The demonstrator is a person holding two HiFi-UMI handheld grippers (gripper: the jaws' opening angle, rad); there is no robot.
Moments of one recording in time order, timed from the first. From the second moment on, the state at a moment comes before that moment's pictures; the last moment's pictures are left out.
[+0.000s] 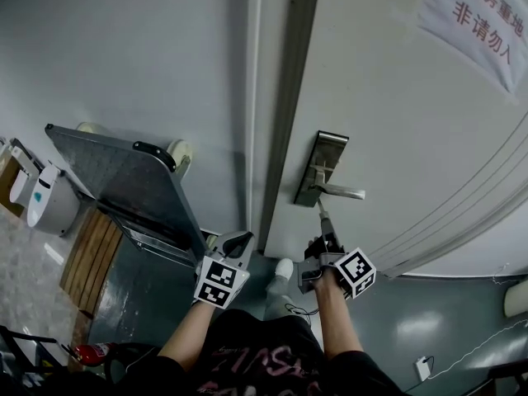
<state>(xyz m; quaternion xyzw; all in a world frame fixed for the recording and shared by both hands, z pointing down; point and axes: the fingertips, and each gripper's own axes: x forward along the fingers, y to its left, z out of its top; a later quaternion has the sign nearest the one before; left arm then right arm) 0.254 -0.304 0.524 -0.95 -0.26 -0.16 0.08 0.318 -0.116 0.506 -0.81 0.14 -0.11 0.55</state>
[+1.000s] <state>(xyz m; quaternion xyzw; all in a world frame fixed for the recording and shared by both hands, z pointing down) 0.304 -0.295 0.541 -0.94 -0.28 -0.16 0.09 0.362 -0.126 0.521 -0.79 0.14 -0.11 0.59</state>
